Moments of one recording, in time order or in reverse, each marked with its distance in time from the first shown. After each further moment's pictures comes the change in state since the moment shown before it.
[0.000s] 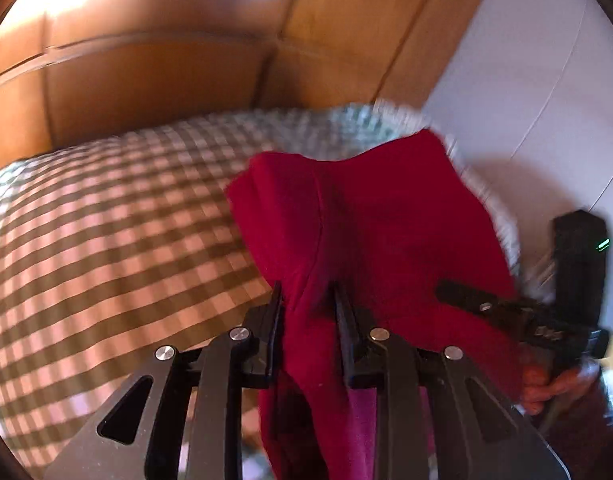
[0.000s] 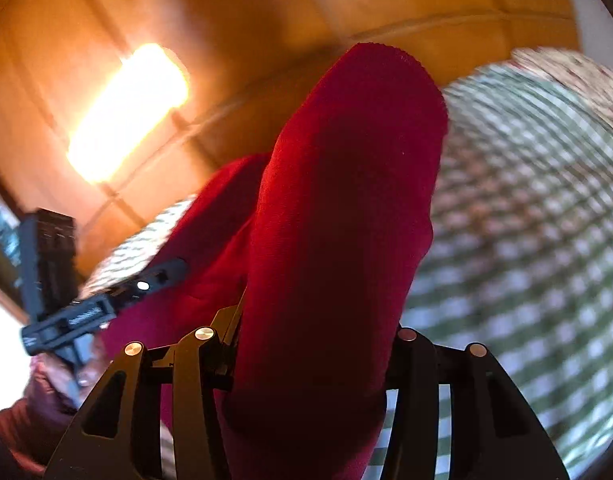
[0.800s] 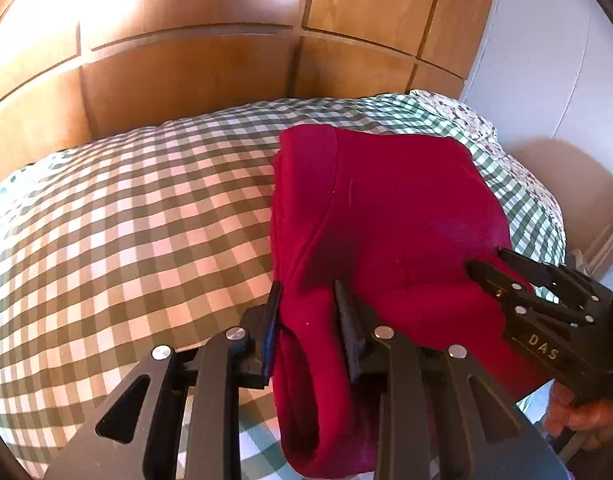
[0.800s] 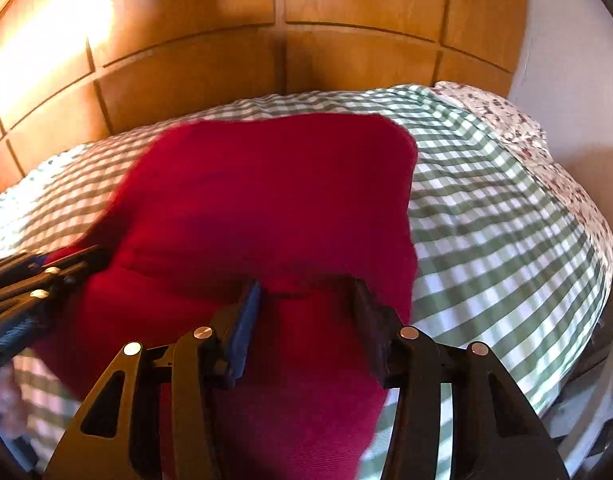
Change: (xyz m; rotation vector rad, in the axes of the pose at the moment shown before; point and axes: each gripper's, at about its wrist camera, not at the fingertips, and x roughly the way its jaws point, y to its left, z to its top) left arm -0.013 -0.015 -0.049 -0.009 -0.076 0.179; right arm 0.018 -0.001 -0.038 -0.170 -0.060 -0.481
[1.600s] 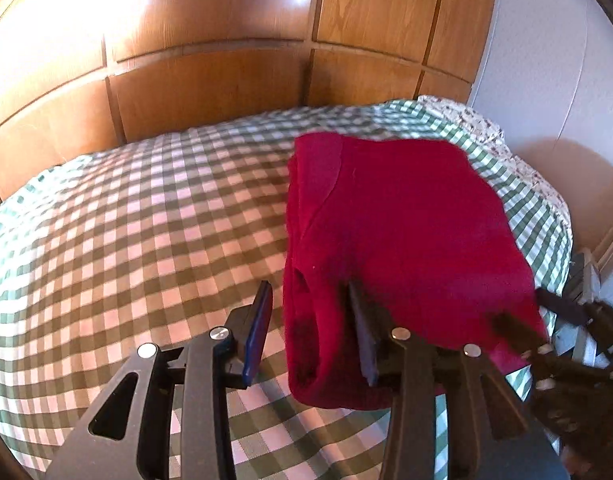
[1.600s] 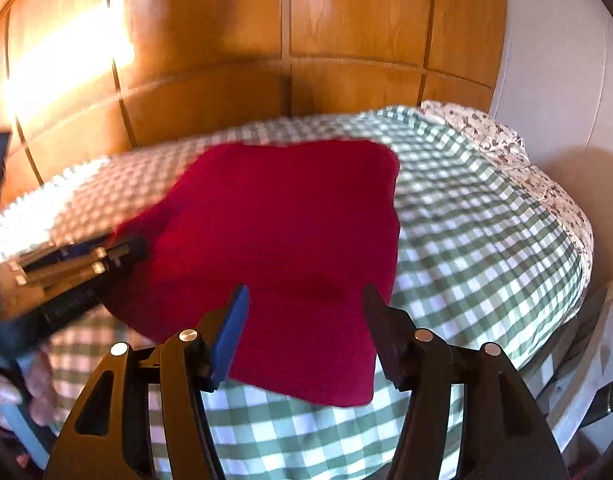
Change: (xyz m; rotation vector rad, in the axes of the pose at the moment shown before) left arm -0.028 -0.002 -0.018 -0.002 -0.019 0.063; right arm -0.073 0.022 -0.030 -0.013 -0.007 -0.037
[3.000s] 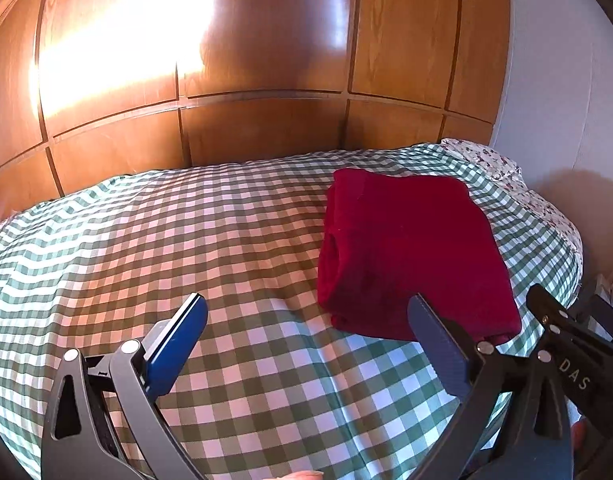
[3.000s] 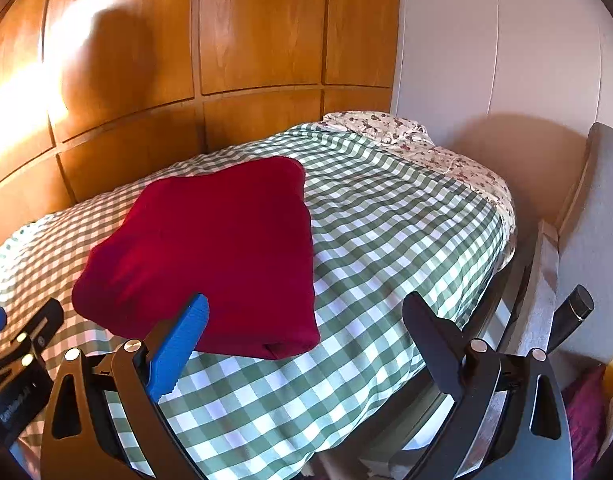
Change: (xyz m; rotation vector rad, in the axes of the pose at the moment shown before) left arm -0.095 -0.013 -0.041 -0.066 -0.173 0.158; right arm -0.066 -0.003 -0.031 0.245 -0.147 -0.247
